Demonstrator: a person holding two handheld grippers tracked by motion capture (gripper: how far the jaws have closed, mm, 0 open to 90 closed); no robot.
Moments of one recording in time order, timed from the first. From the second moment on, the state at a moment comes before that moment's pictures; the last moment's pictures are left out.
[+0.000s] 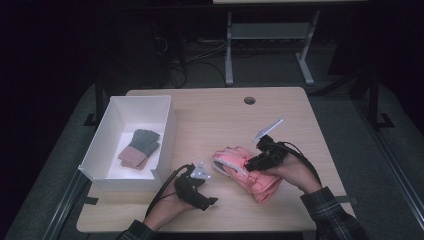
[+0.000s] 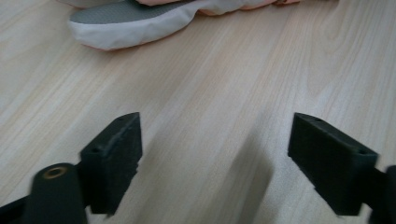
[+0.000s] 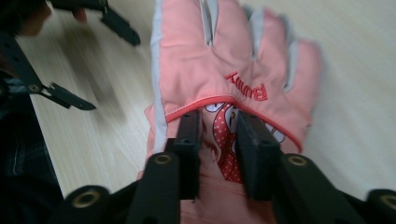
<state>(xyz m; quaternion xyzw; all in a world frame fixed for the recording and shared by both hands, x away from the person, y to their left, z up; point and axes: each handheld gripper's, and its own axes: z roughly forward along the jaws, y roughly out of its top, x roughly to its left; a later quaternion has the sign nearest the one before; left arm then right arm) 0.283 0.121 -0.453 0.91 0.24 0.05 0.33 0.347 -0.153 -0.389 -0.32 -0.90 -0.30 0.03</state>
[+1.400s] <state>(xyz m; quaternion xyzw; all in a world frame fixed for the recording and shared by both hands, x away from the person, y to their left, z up) 0.307 0.057 -0.442 0.91 0.22 0.01 0.35 0.303 -0.240 -0.445 -0.34 -0.87 -0.35 -0.07</state>
